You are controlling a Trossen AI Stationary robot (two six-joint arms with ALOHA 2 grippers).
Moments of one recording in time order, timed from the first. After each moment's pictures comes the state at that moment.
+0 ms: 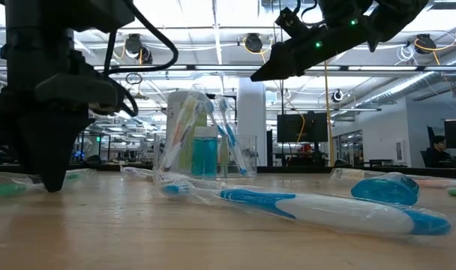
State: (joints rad) left arm -0.42 1.73 0.93 -0.71 -0.07 -1.39; right arm -0.10 1.38 0.71 0.43 0.44 -0.24
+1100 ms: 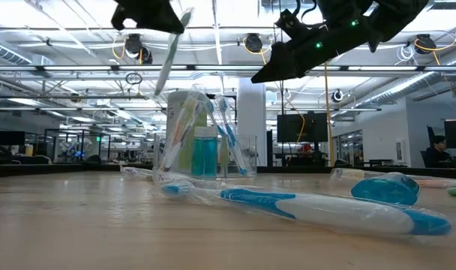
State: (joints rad) left arm -0.20 1.26 0.93 -0.04 -1.00 -0.25; right arm -0.10 1.38 0.71 0.42 0.44 -0.19
